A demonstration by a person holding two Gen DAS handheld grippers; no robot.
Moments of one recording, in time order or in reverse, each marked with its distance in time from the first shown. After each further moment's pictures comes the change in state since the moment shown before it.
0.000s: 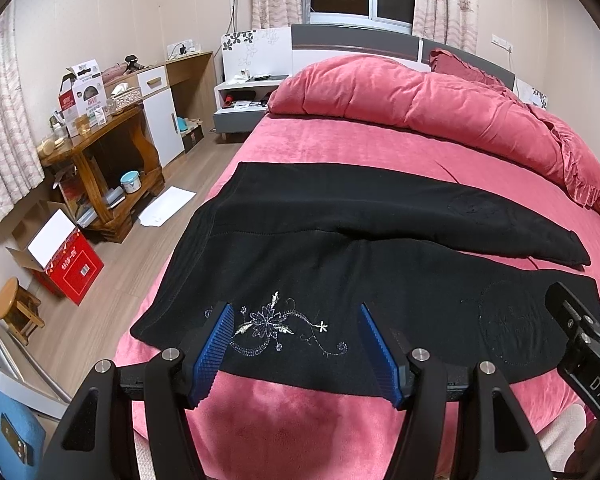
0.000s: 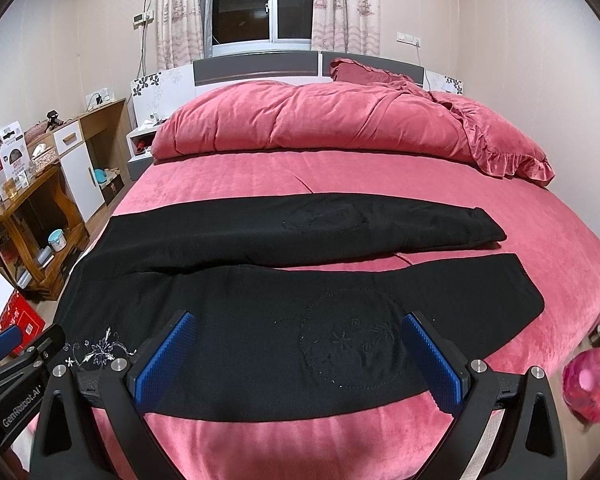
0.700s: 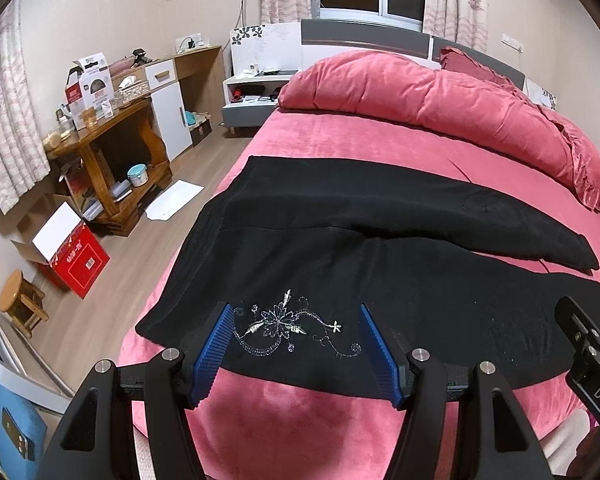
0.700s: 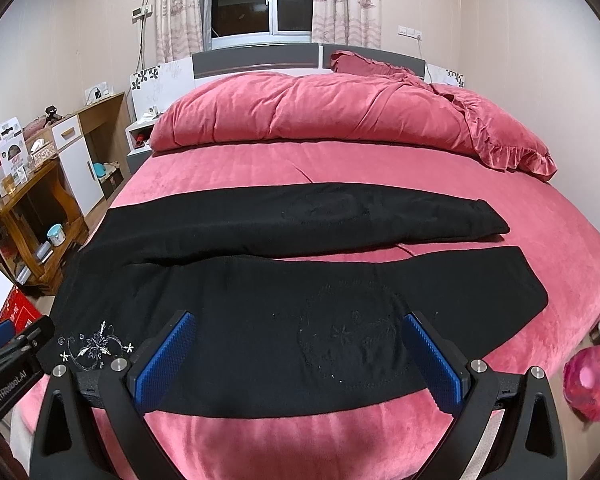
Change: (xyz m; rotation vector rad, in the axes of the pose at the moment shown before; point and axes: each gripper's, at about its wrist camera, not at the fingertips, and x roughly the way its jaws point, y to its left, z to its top) left arm 0.009 0.010 0.000 -0.016 0.020 0.023; right arm 0.010 -0.002 -0.005 0.002 0.030 0.002
